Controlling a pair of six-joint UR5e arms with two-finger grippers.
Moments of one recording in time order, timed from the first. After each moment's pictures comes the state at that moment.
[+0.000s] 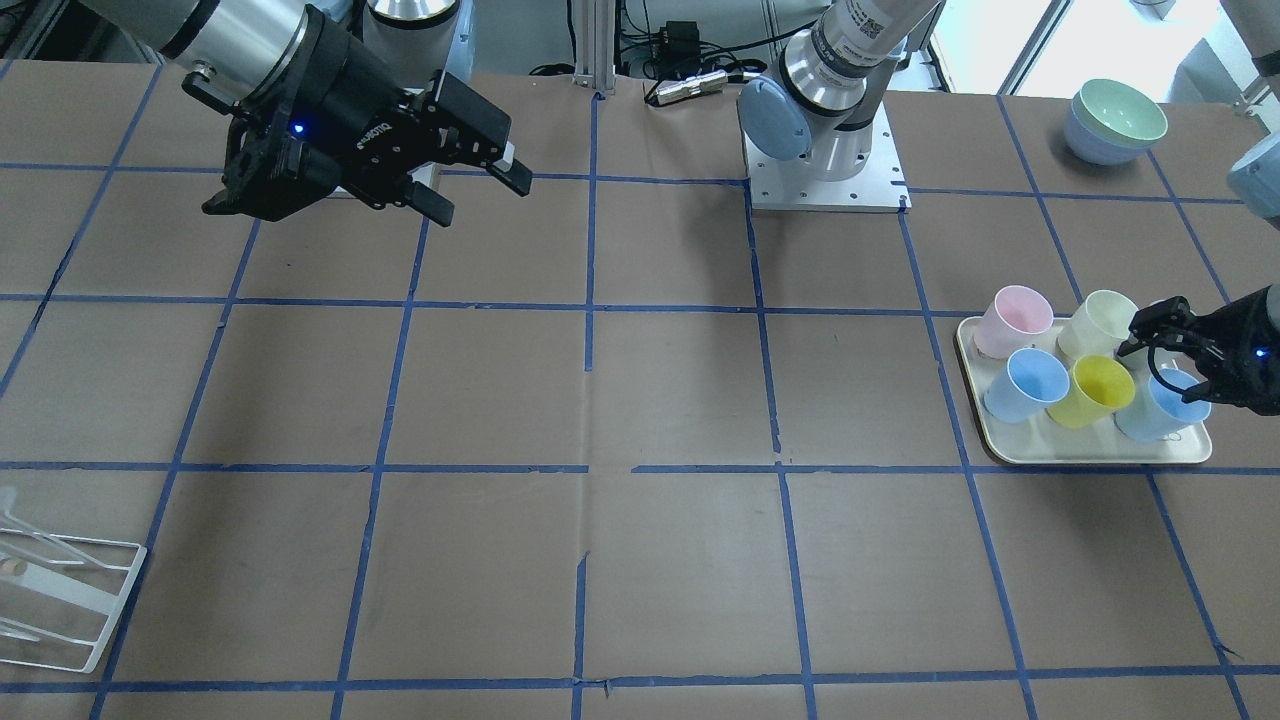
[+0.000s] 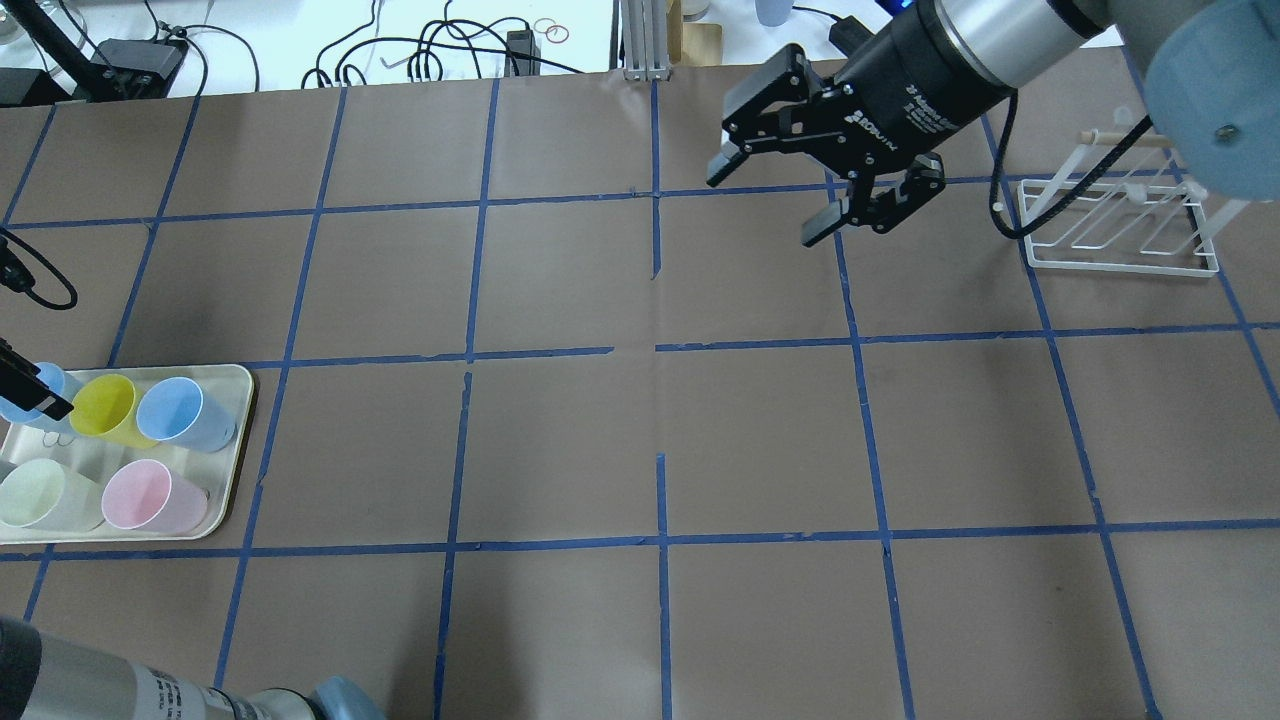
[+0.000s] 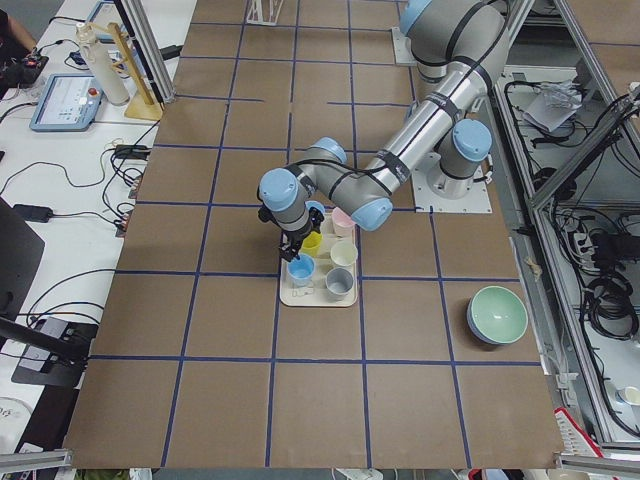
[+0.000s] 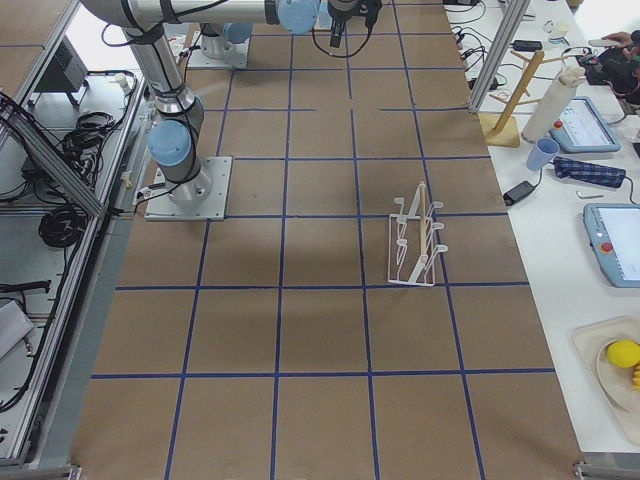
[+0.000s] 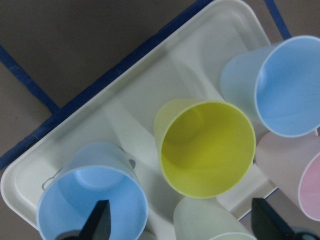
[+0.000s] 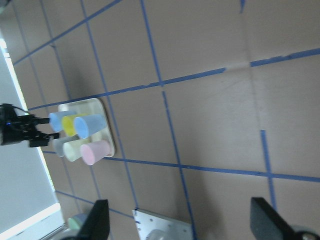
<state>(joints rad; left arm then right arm) -0.80 -1.93 -1.68 -1.26 1.63 1.42 1.56 -1.59 1.58 -1.52 -0.78 0.15</state>
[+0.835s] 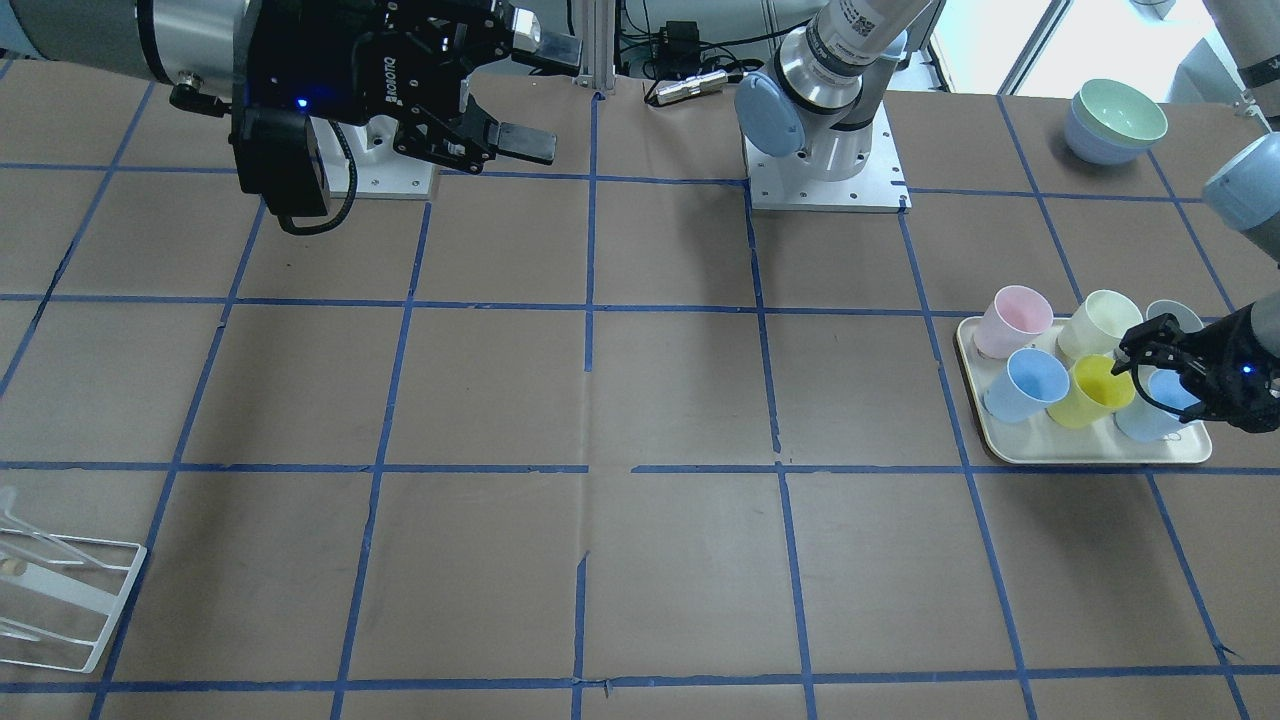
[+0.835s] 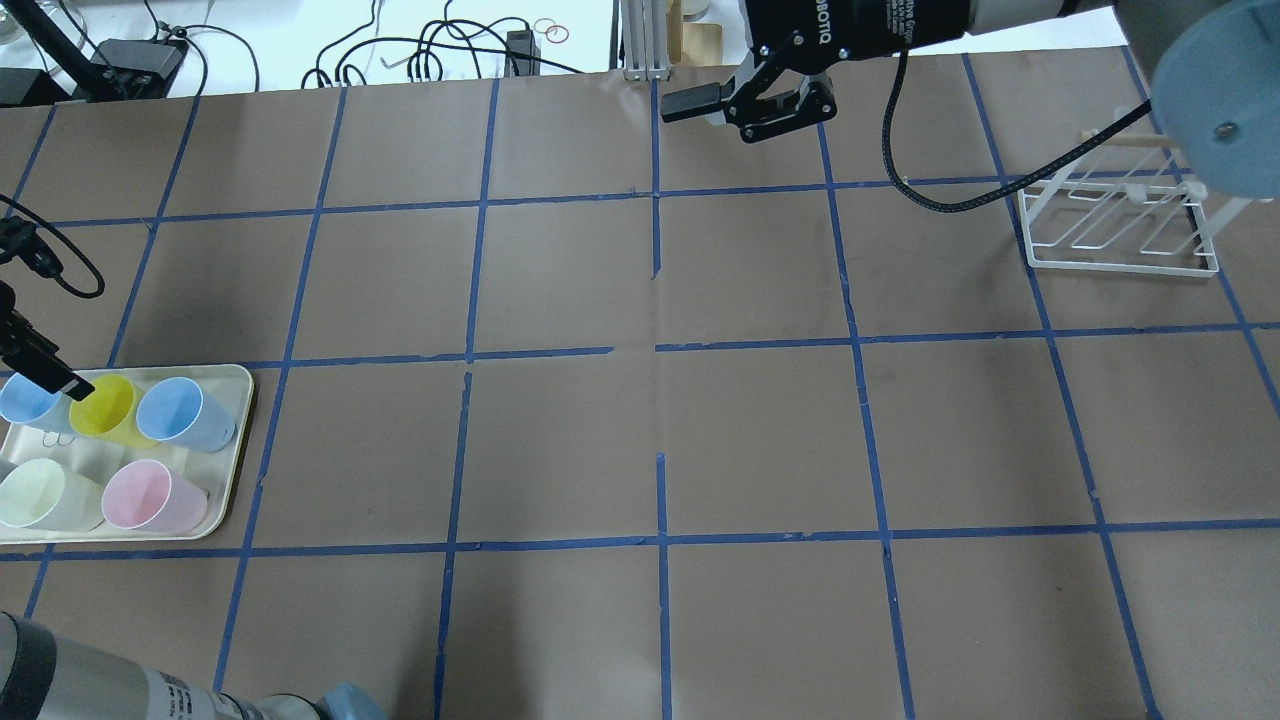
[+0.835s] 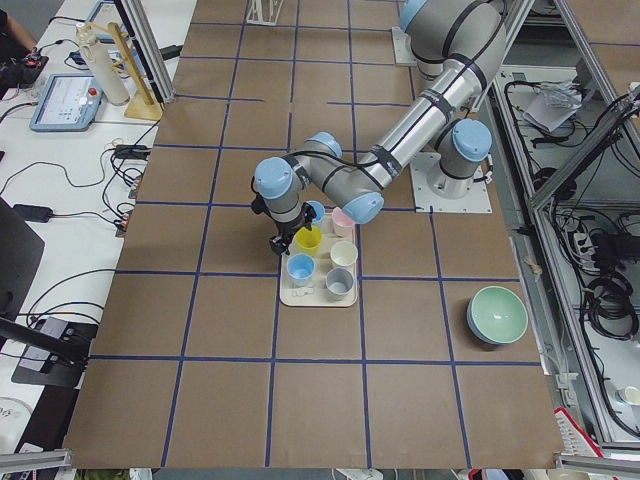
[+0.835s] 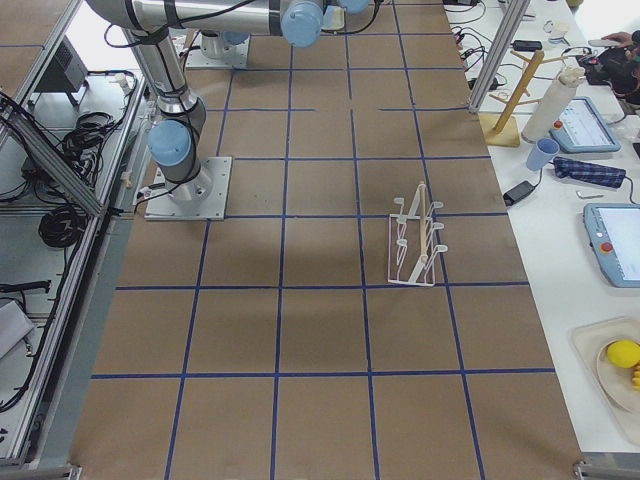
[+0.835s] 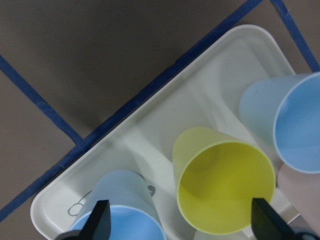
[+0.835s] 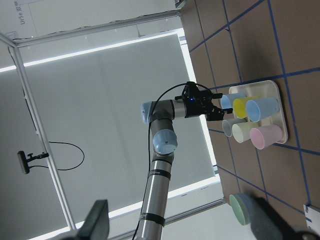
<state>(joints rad) -0.85 -1.94 -1.69 -1.20 1.64 1.41 1.51 -1.56 1.63 -1.52 -0.18 0.10</state>
